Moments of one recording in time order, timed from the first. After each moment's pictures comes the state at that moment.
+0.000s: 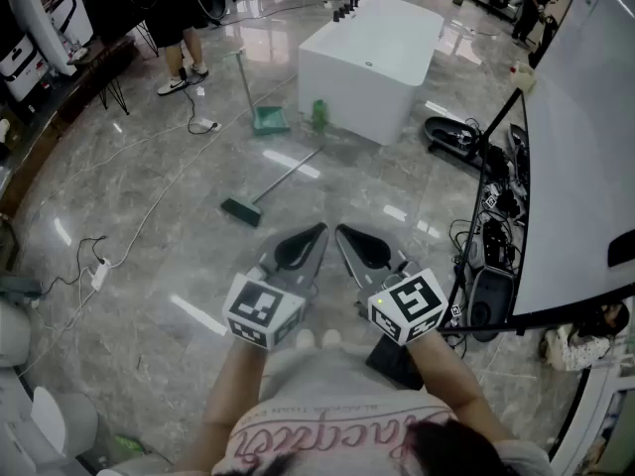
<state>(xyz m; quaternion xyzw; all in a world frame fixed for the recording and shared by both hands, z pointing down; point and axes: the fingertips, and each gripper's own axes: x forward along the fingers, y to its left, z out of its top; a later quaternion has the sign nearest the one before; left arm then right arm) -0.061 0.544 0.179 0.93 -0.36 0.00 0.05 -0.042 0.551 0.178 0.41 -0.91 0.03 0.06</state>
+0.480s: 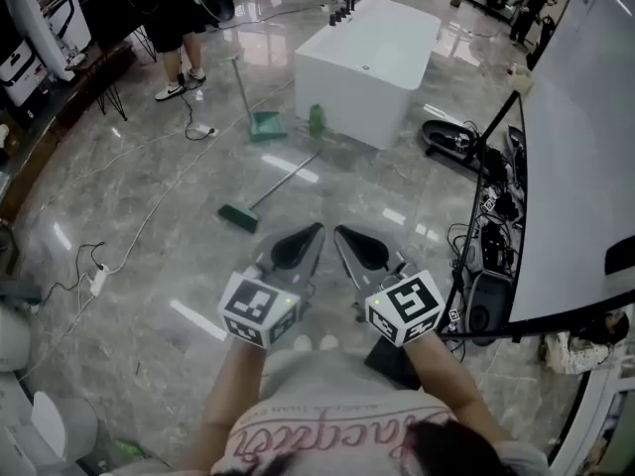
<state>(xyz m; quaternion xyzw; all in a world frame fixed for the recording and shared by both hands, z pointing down) -0.053 0.532 0.175 0.93 -0.36 -0.01 0.07 -0.031 0.541 0.176 0.41 -0.91 0.03 0.06</state>
